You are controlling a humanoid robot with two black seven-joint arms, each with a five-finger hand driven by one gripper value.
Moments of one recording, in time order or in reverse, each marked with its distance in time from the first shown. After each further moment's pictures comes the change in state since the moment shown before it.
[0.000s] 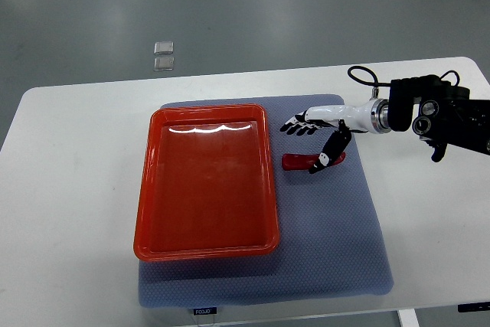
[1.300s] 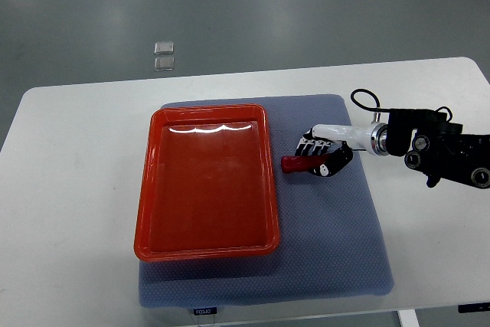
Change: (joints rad) left arm 0.000 0.000 -0.005 0.004 0.000 -0.001 0.003; right arm -0.100 0.040 -0.014 -0.052 -0.117 -0.132 0.010
